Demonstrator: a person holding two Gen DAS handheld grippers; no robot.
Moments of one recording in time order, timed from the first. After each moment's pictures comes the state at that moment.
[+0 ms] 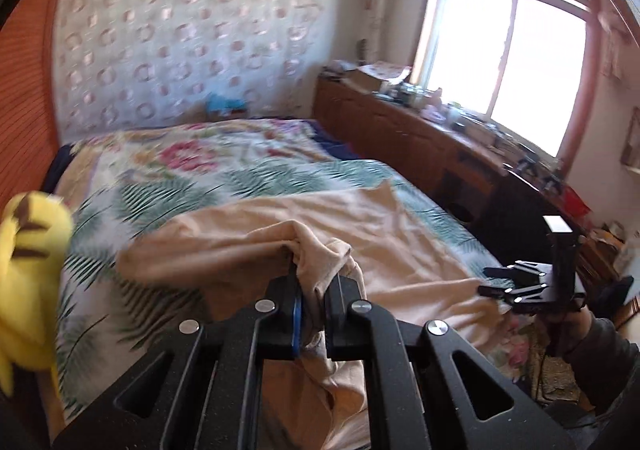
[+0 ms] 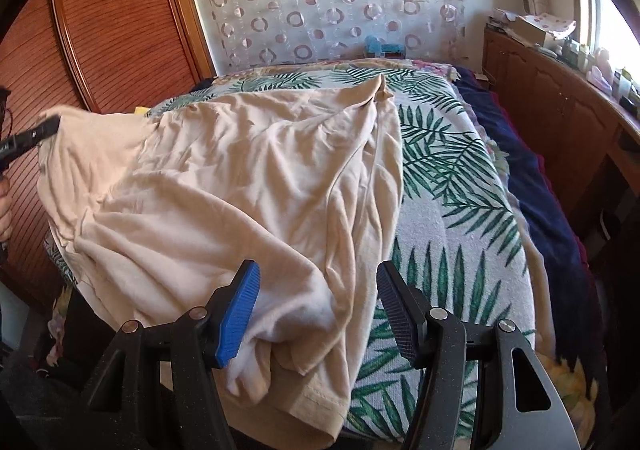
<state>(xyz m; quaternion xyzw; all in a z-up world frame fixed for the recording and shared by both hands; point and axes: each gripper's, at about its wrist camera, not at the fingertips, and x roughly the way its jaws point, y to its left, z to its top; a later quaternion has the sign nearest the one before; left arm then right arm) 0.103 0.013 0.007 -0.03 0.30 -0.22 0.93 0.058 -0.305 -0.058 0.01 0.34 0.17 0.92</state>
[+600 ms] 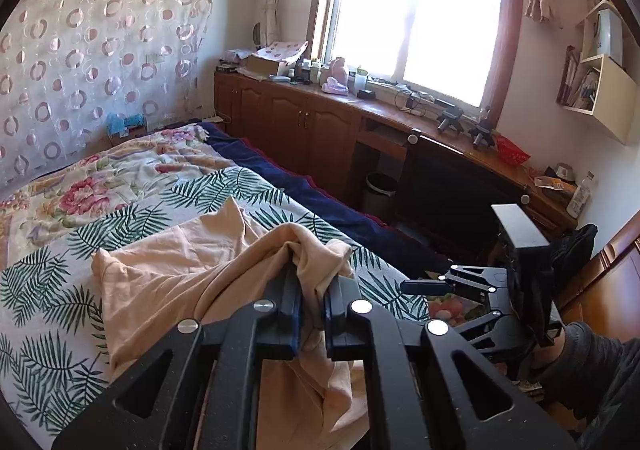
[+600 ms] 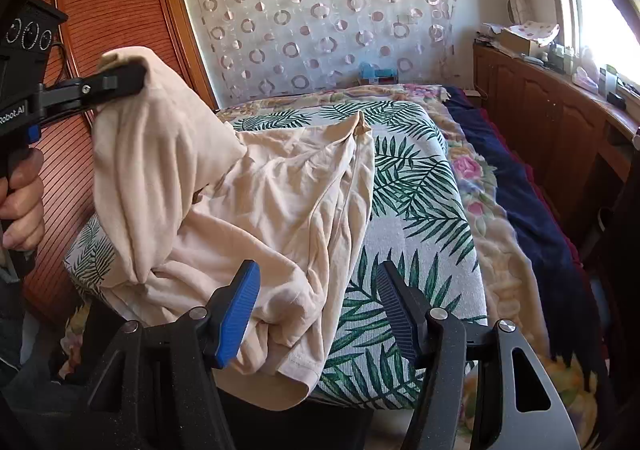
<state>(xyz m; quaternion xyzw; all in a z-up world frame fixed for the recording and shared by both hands) 0.115 -0.150 0.036 0.03 0.31 -0.35 0.88 0.020 -0.342 -0.040 0.03 0.30 0.17 0.94</state>
